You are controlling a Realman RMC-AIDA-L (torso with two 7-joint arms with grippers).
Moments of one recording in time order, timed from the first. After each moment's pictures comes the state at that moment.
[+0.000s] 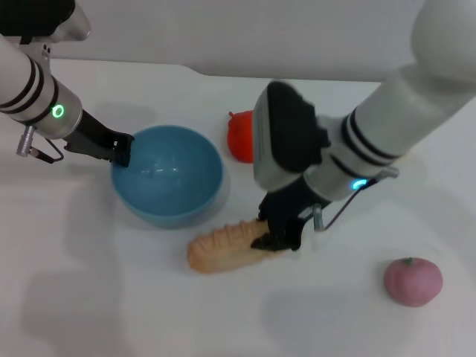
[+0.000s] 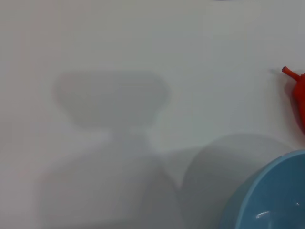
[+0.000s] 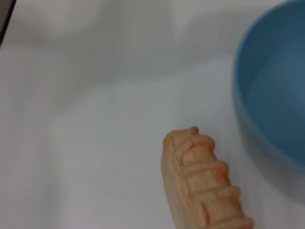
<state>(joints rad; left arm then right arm) -0.78 -2.05 0.97 0.80 2.82 1.25 -2.78 1.07 2.07 -1.93 -0.58 -1.95 -1.08 1.88</state>
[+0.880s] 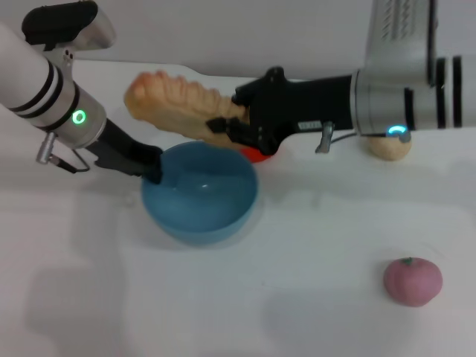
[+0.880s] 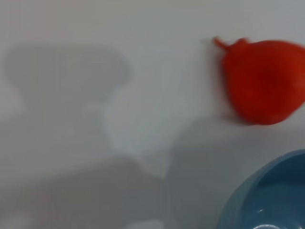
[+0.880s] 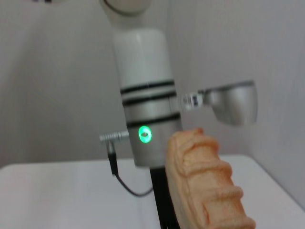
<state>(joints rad) -0.80 -2.06 0.97 0.80 2.74 1.36 -2.76 0.76 2.08 -1.44 -0.78 -1.61 -1.13 1.43</state>
